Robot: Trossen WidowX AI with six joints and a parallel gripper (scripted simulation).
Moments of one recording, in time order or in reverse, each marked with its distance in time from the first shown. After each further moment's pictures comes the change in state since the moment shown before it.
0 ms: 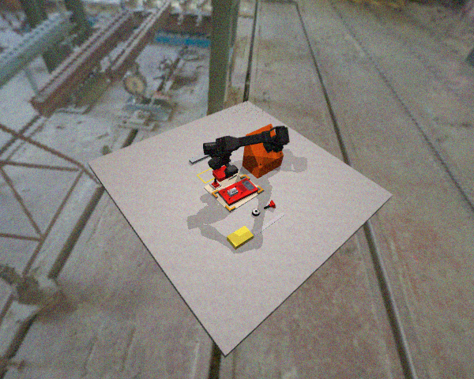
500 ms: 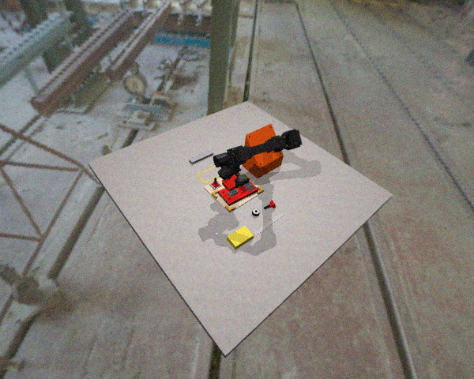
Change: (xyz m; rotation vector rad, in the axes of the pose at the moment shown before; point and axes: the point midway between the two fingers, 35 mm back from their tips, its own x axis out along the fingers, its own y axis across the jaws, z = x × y) arm 0.004 0.081 -0.008 -0.010 0.006 0.023
